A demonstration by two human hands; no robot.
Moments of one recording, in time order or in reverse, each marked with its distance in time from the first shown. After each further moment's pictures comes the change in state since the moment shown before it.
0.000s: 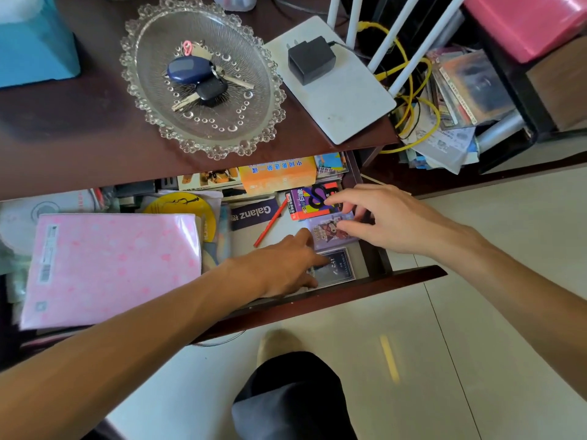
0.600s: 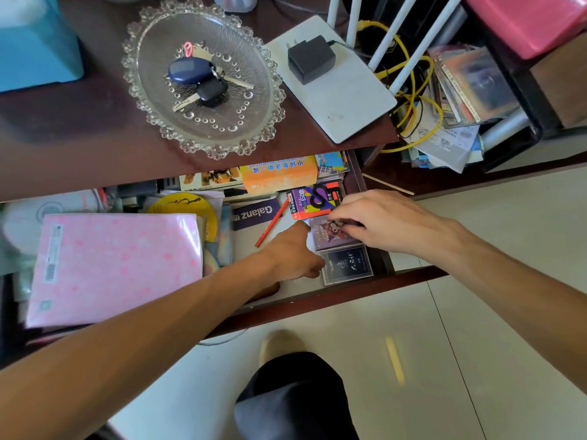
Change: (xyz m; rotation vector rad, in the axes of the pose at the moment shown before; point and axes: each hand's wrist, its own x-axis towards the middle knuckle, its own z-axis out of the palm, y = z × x) left_hand 0.019 0.012 -0.001 -0.741 0.074 -0.472; right_hand 0.010 0.000 0.010 -0.329 -0.061 -0.129
